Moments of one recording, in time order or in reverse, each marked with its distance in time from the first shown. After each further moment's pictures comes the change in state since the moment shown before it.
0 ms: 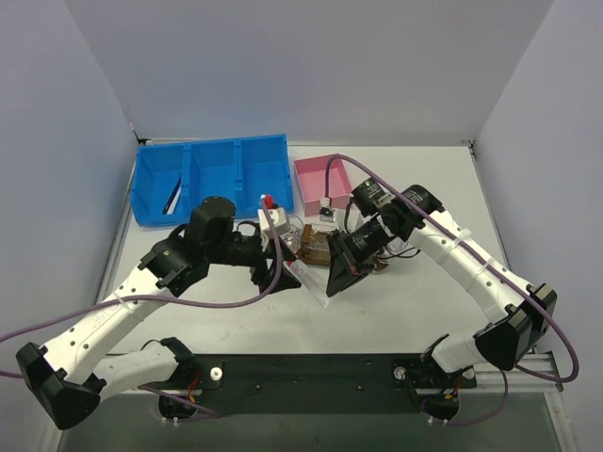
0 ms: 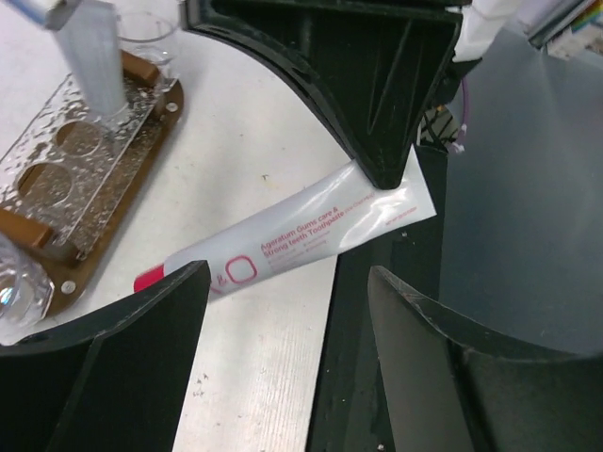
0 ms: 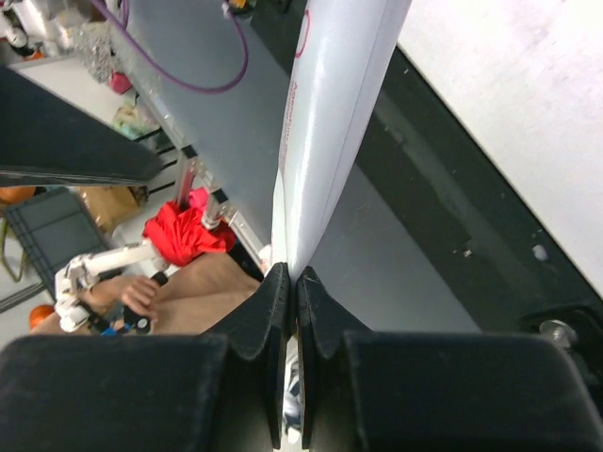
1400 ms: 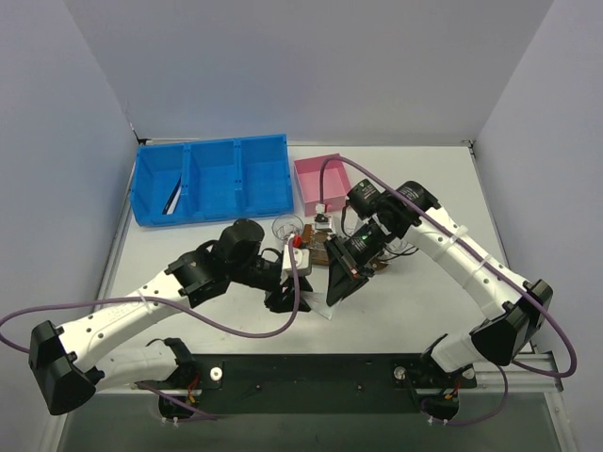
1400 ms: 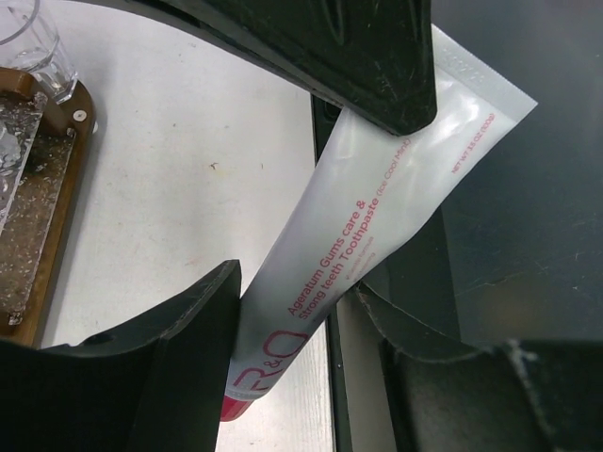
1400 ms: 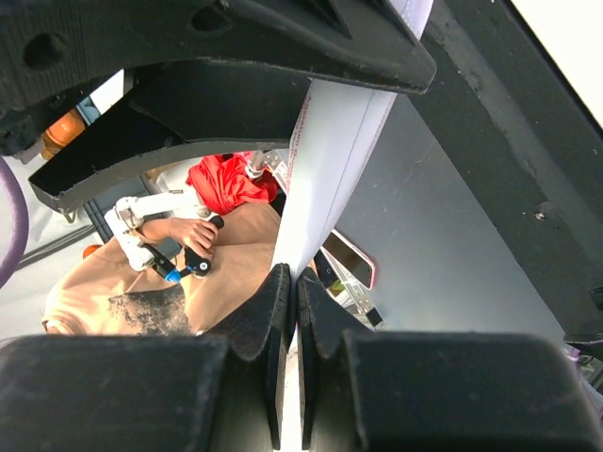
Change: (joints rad) left arm -0.220 0.070 -0.123 0.092 0.010 0.217; right arm 0.031 0.022 0.054 -0.151 -0.148 -0.021
